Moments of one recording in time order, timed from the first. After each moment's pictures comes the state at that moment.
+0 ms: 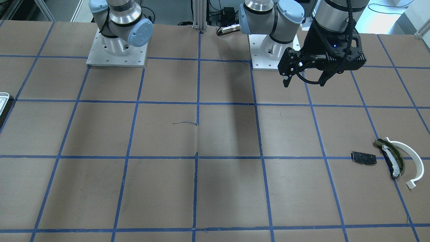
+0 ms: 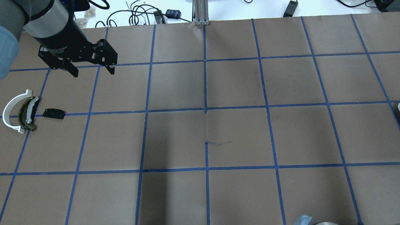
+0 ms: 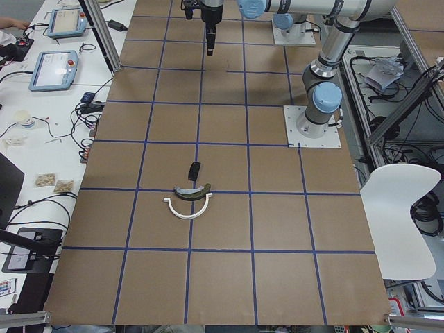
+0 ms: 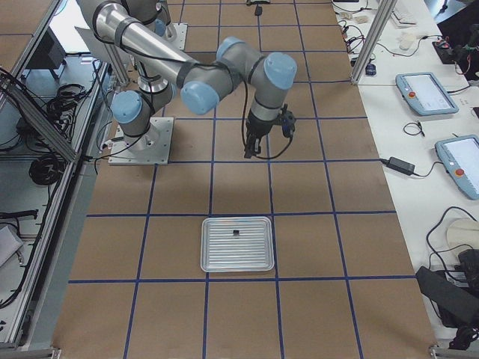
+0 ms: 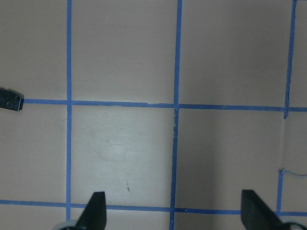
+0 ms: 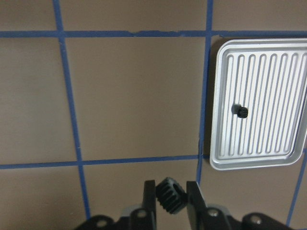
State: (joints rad) left arm -1.54 -1.52 -1.58 -1.53 1.59 -0.01; right arm 0.98 -1.48 1.55 -1.51 -1.76 -0.55
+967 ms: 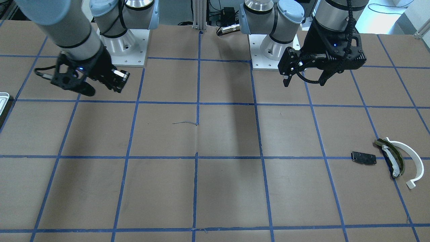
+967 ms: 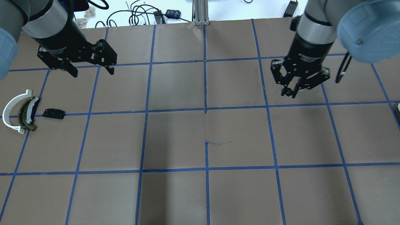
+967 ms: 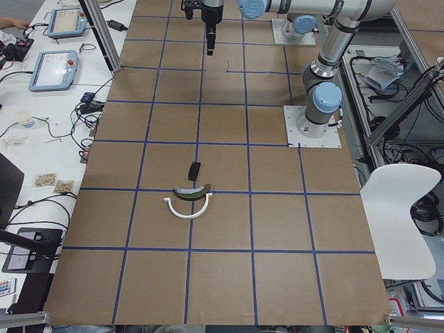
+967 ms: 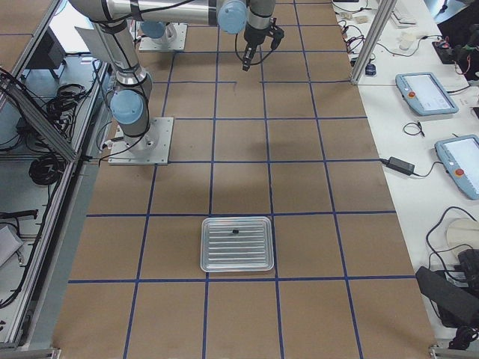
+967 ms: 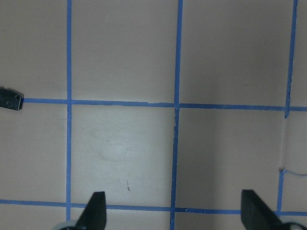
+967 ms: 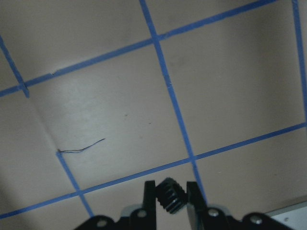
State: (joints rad) left arm -1.53 -1.52 -1.58 -1.53 1.59 -0.01; right arm 1.64 -1.51 1.63 -1.53 -1.53 0.38
